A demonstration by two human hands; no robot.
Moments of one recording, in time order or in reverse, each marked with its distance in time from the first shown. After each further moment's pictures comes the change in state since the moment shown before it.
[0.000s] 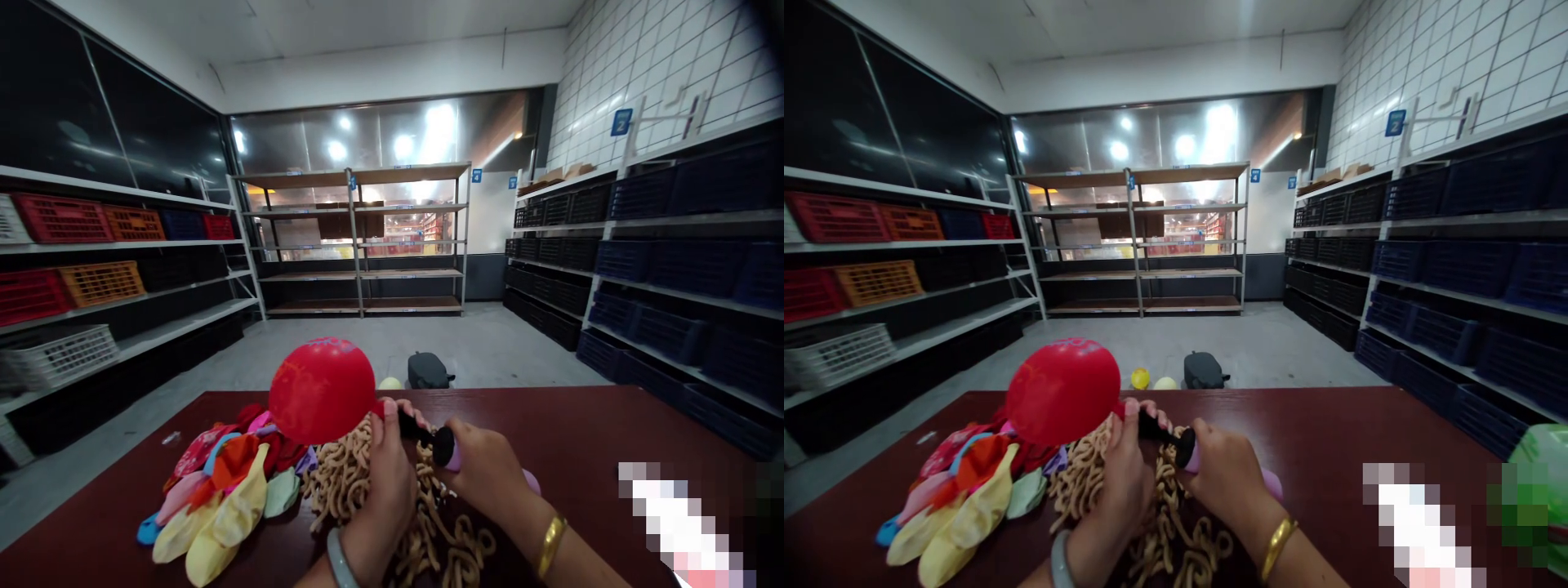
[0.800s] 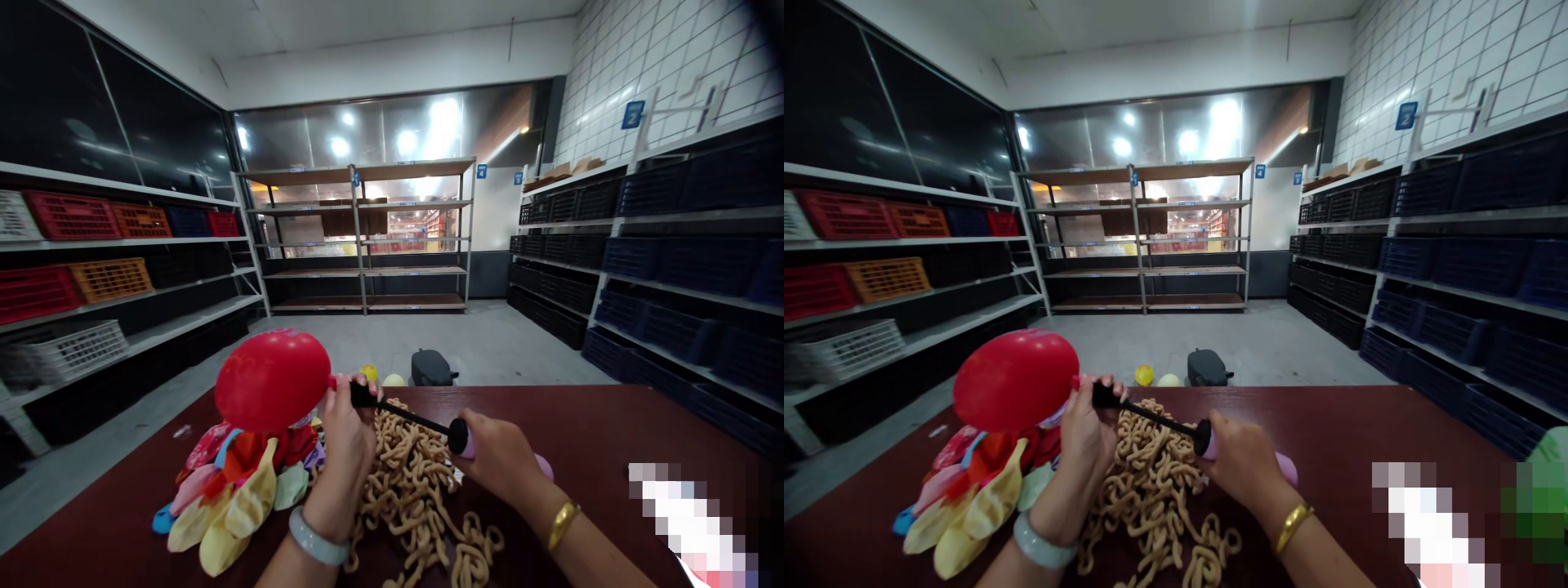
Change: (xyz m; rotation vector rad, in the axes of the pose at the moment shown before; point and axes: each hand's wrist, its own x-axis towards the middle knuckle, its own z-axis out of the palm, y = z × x) left_hand 0.050 0.062 -0.022 -0.081 0.064 0.184; right_hand 0.008 0.020 0.001 -0.081 -0.043 -0.011
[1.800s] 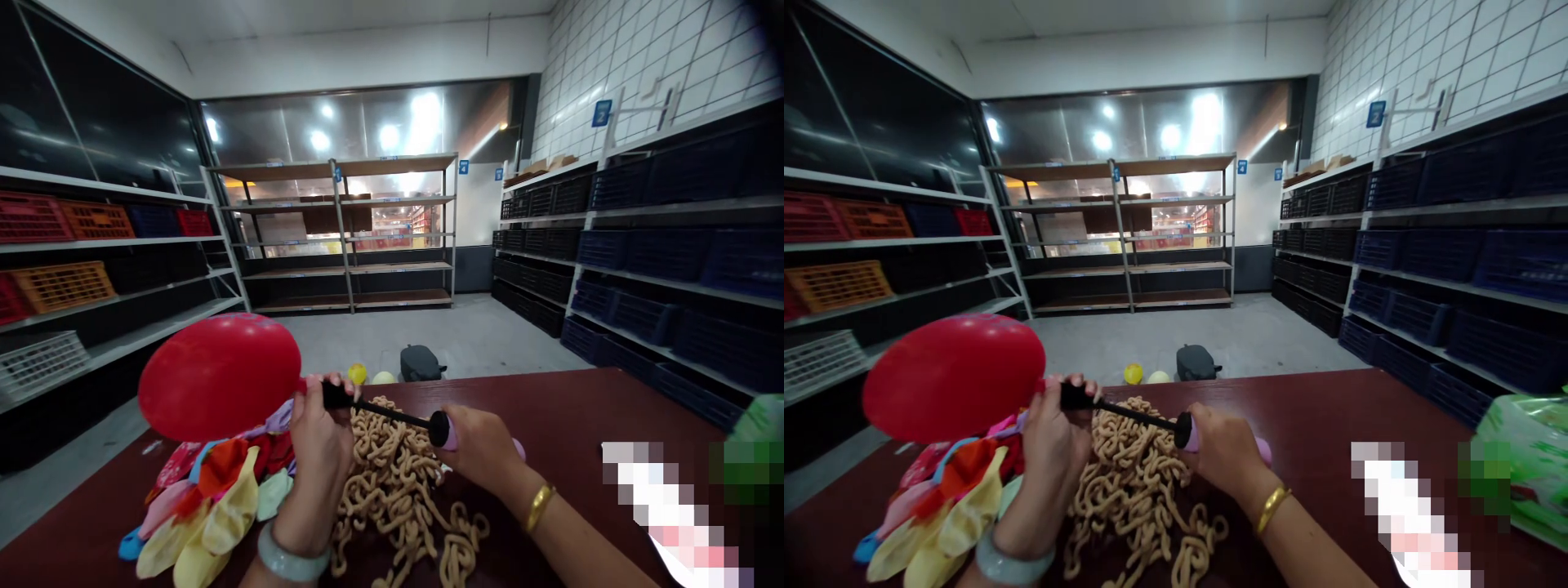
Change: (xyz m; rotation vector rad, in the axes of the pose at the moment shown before) left_hand -0.007 0.011 0.013 0.052 0.004 0.067; right_hand 0.000 -0.006 -0.004 0.044 0.031 -0.026
